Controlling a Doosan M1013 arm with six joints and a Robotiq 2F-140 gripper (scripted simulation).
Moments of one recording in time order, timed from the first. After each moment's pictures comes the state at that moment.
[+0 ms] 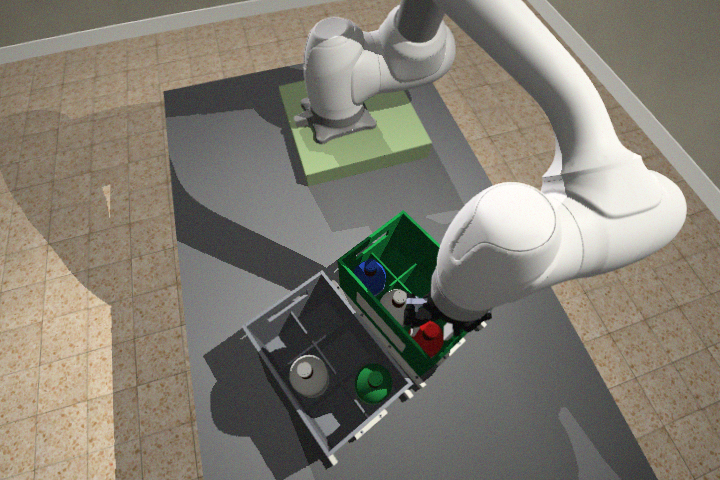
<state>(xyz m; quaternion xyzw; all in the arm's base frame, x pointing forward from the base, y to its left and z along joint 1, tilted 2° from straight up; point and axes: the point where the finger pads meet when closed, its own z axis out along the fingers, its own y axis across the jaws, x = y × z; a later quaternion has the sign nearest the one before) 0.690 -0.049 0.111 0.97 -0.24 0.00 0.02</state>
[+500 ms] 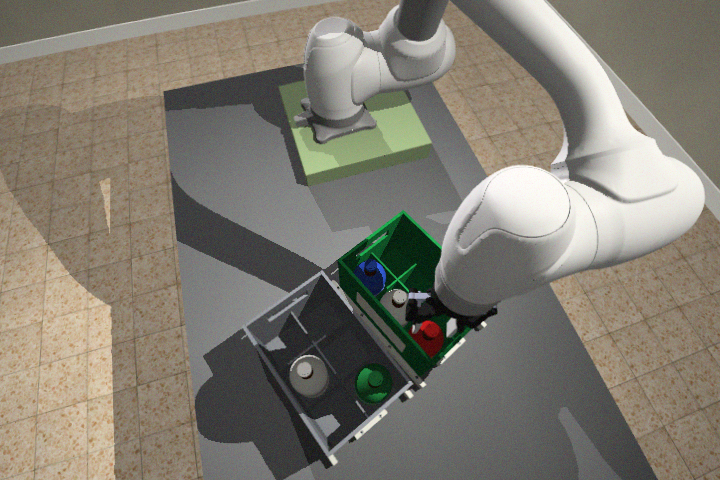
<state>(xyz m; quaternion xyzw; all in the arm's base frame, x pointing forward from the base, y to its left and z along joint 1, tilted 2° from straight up) 0.690 -0.048 0.136 0.97 -0.24 0.00 0.02</state>
